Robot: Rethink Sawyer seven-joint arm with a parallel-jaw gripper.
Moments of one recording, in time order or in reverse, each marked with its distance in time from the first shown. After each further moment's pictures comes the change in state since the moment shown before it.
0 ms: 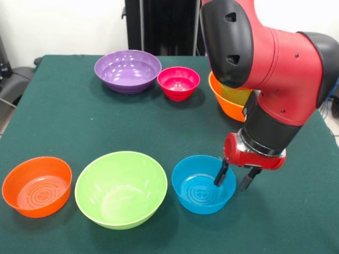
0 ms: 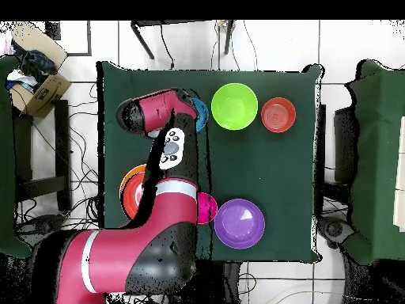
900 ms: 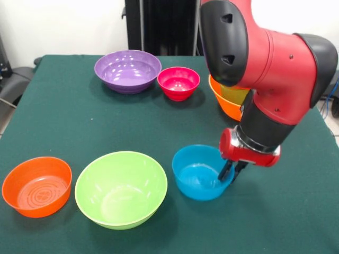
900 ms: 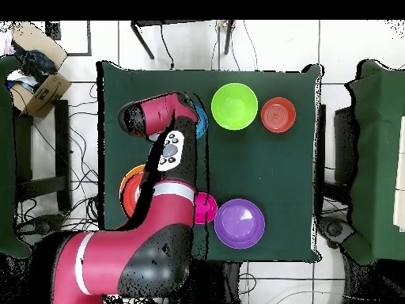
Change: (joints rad) arm 0.015 -0.003 -0.047 0.036 0.053 -0.002 0.058
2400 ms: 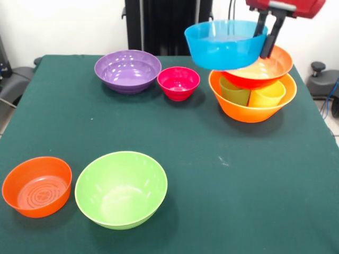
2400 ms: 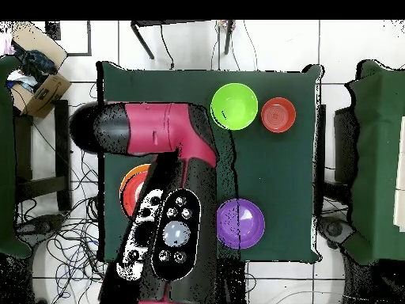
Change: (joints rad) arm -0.005 -0.603 0.001 0.455 0.146 0.033 0.000
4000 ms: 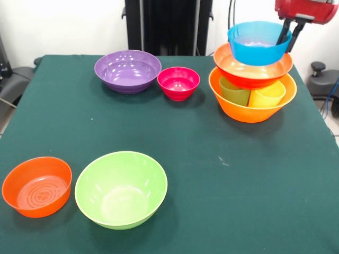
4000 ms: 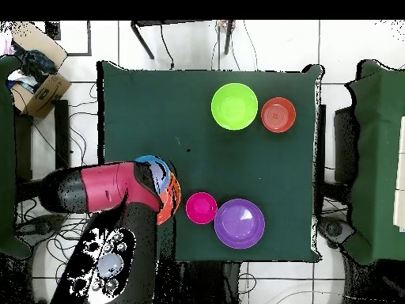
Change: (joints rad) arm 0.201 -0.006 -0.026 0.276 -0.001 -0.142 0.000
